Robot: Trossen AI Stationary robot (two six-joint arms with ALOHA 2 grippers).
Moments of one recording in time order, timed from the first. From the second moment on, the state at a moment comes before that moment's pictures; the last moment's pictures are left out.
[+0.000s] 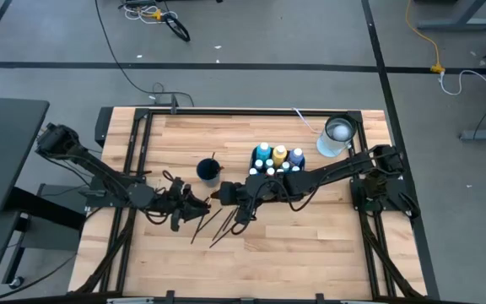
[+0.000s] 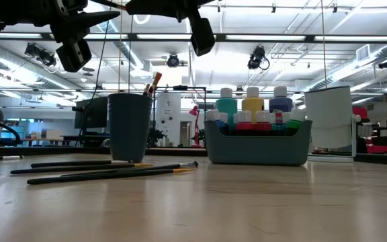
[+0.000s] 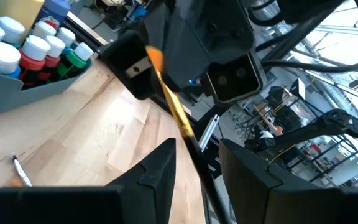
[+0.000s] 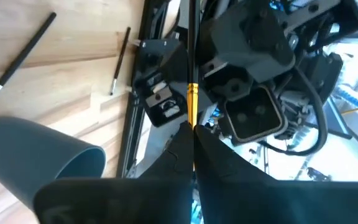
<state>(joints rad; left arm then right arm) -0.51 1.10 0.31 0.78 -0.44 -0.77 0.20 1.85 1.38 0.14 0.20 -1.76</state>
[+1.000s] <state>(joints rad) -0.50 1.10 0.31 0.75 -0.46 -0.59 0.24 1.85 1.38 0.15 0.34 -1.33</state>
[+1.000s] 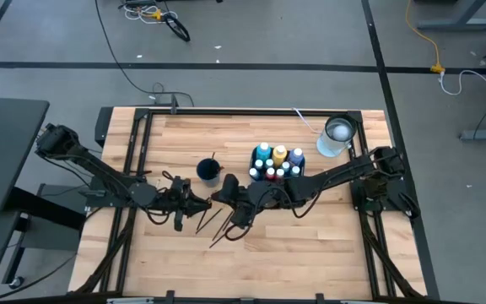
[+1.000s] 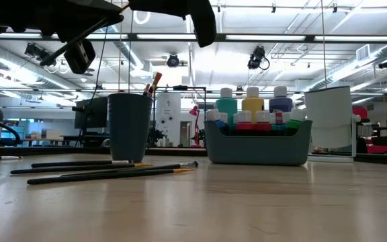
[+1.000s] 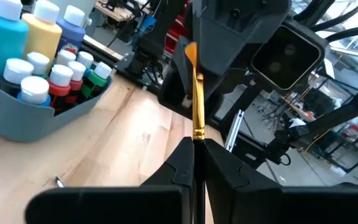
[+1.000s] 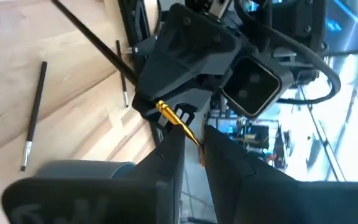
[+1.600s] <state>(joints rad) -0.50 1.08 0.36 0.78 -0.49 -0.40 0.27 1.59 1.27 -0.10 0.38 -0.62</state>
